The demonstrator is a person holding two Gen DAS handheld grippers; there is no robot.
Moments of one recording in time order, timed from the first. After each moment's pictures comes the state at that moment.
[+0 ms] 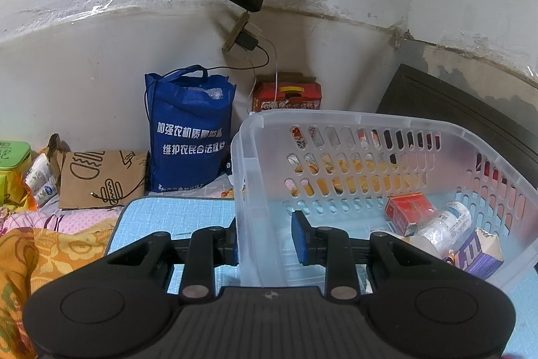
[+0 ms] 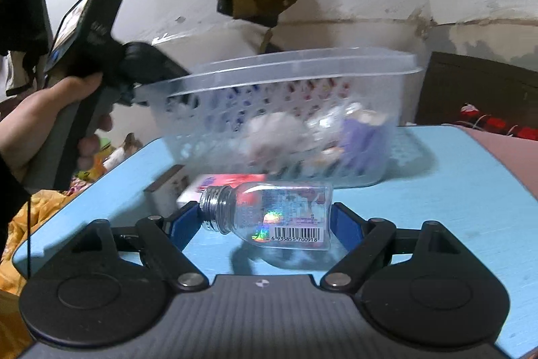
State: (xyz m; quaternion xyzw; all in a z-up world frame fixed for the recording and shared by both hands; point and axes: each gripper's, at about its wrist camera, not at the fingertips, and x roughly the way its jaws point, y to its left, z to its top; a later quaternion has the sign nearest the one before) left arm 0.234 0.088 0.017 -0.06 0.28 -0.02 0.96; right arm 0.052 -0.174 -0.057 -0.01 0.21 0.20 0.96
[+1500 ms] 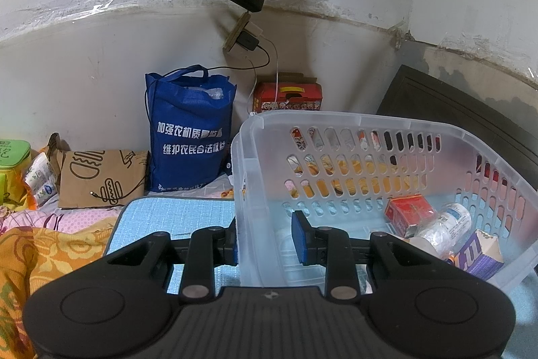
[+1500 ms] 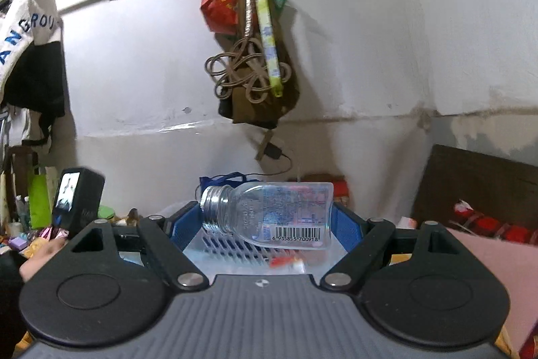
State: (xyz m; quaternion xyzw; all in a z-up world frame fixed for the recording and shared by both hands) left arm 0.233 0.089 0.017 -0.06 0.28 -0.02 0.96; right arm 0.090 -0.233 0.077 -0.02 0.09 0.25 0.96
